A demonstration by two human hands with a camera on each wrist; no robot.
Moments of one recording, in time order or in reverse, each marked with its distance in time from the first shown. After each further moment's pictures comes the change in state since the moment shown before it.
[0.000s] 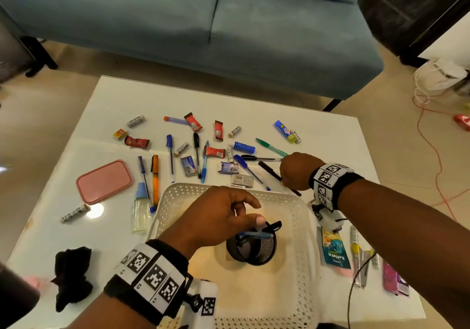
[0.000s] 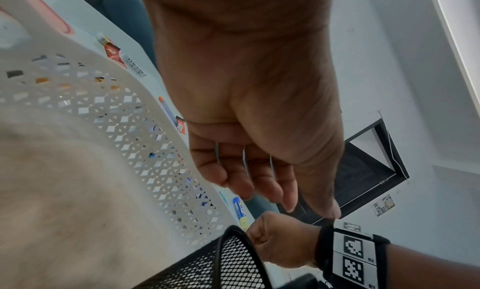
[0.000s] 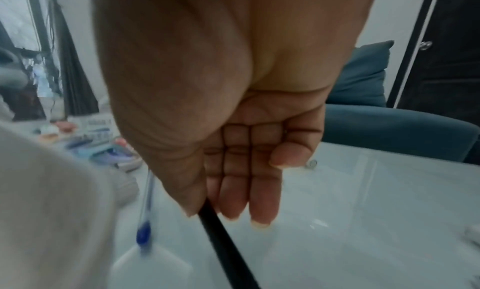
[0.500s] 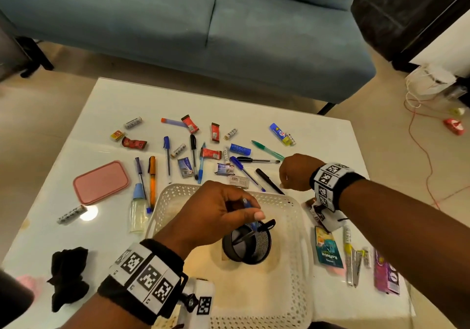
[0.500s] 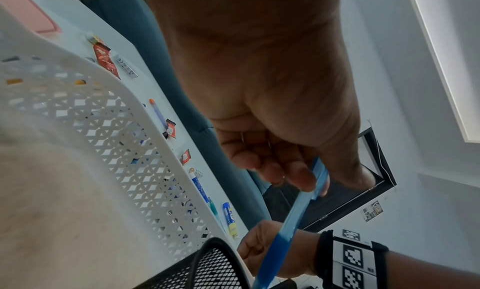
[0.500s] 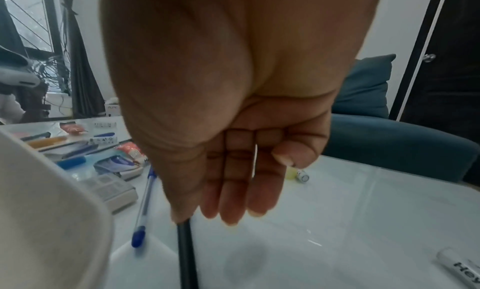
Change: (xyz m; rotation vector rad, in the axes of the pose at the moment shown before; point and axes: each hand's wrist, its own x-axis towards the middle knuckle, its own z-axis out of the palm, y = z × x) left_hand -0.010 0.016 -0.005 -0.120 0.066 0.156; right_hand -0.017 0.005 -0.010 -0.013 -0.024 -0.002
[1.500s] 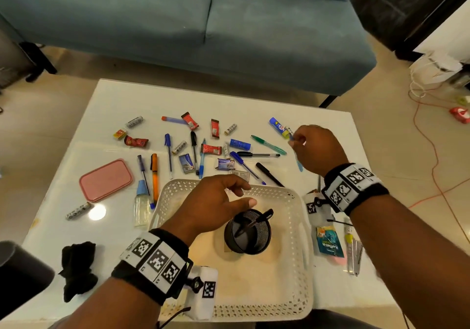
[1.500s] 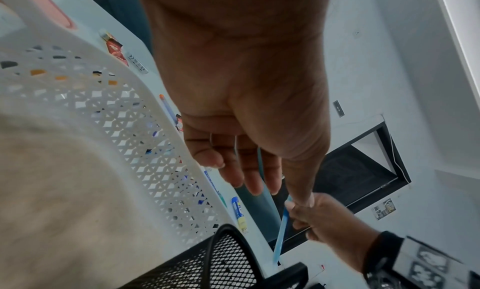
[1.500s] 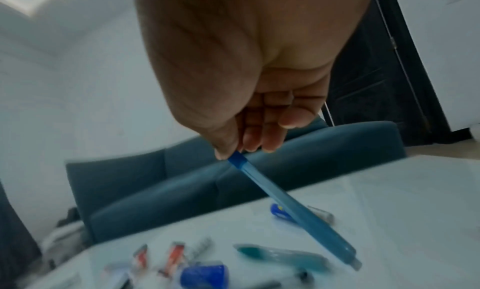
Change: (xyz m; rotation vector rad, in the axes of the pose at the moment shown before) left_hand 0.012 -0.020 0.007 0.167 0.079 -0.193; right_hand -0.034 0.016 -0.012 0.528 0.648 0.200
